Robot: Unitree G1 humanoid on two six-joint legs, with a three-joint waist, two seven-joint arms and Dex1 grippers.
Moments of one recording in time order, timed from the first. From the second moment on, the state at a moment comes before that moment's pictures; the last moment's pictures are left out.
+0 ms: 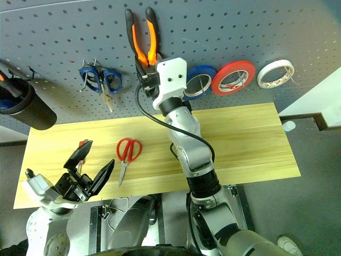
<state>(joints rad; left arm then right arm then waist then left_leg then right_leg) 0.39 0.26 0.14 -0.30 -0.62 -0.46 -0.88 -0.62 0.12 0.21 -0.13 0.08 0.17 0.07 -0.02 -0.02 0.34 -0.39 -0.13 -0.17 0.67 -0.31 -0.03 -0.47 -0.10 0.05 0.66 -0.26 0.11</state>
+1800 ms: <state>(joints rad) 0.44 0.25 0.13 -0.32 -0.62 -0.45 -0.87 -0.39 0.08 0.25 -0.37 0.09 0.35 0.12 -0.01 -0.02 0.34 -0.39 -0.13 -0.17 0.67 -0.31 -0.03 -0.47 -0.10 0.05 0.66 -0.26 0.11</state>
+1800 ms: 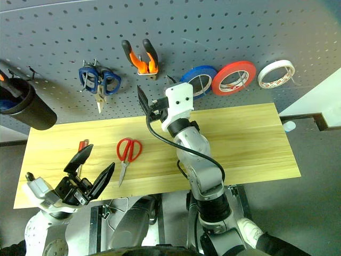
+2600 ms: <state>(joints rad) 0.49 0.27 0.14 -0.31 -0.56 -0.40 -0.82 0.01 -0.20 0.27 -0.70 0.28 0.72 0.29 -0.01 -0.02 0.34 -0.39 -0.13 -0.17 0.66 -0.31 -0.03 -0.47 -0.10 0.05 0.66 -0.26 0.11</state>
